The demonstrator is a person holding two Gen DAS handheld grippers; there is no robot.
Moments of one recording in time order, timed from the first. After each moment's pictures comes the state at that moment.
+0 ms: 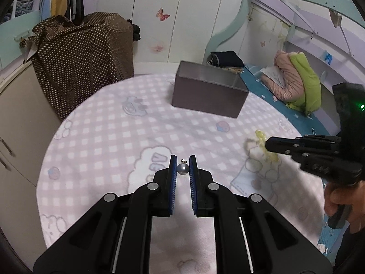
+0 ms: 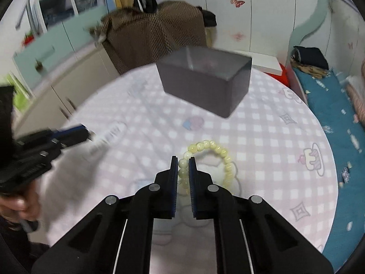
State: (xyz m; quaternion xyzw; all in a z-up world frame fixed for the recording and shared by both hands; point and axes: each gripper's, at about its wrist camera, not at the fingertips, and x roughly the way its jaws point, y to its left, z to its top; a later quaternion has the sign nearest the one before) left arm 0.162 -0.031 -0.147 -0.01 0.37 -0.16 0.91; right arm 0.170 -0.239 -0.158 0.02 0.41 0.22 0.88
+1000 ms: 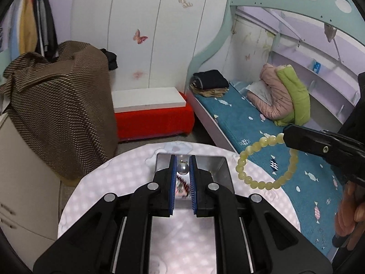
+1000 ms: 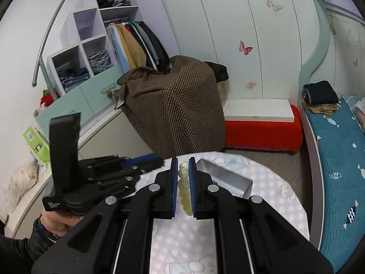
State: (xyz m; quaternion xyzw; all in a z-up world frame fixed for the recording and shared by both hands) left arm 0.313 -0.094 -0.031 0.01 0.35 -0.22 0.91; right arm 0.252 -0.249 -0.006 0.09 0.30 0.26 0.91
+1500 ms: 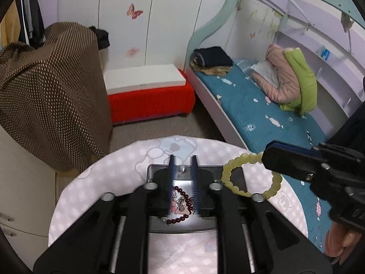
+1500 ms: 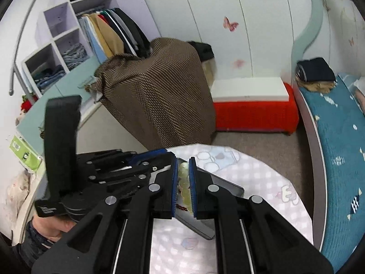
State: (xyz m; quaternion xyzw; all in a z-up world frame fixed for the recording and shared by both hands) left arm 0.397 -0.124 -0.077 0.02 0.42 -0.22 0.88; right arm 0.326 -0.249 -0.053 0.10 0.37 0.22 0.90
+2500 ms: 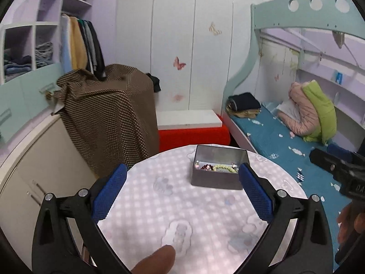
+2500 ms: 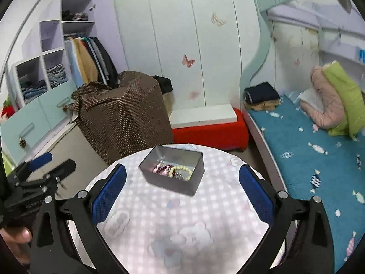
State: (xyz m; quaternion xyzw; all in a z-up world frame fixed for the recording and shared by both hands) left arm 0.155 -0.043 -0.006 0.02 0.25 -0.08 0.96; right arm 0.129 -0.261 -0.025 0.08 0.26 0.07 0.96
